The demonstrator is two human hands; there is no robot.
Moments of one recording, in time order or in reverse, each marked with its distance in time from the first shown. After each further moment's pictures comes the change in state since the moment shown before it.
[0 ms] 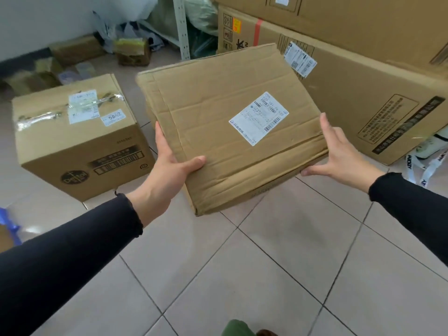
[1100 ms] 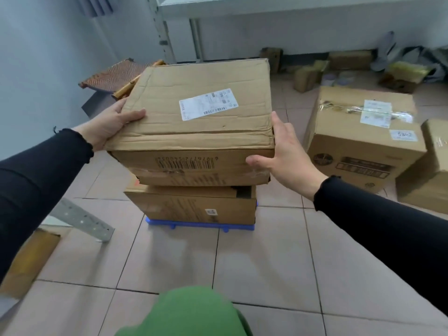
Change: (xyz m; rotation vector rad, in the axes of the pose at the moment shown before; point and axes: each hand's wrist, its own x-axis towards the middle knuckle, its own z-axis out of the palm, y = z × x) left_hand -0.384 0.050 -0.559 0.180 0.890 -0.200; right_hand -0.118 -0.544 0.287 0.297 -0.502 -0.795
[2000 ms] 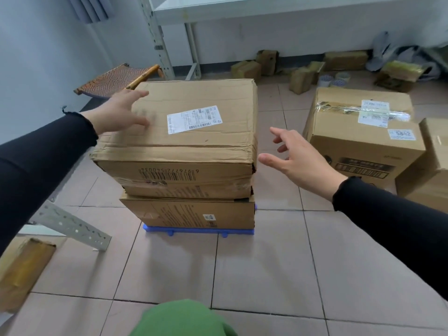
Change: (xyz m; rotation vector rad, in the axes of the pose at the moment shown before) left_hand 0.019 0.047 0.026 0.906 0.032 0.136; right_hand 0.004 0.027 -0.021 -0.224 -0.010 -0.019
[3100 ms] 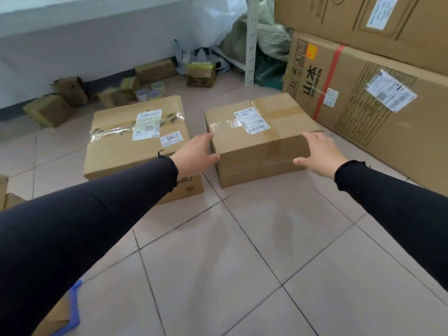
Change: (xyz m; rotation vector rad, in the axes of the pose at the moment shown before) left_hand -0.040 0.590 0.341 0.029 -0.360 0.727; right_hand -0.215 0.449 -0.257 -0.272 0.267 0.833
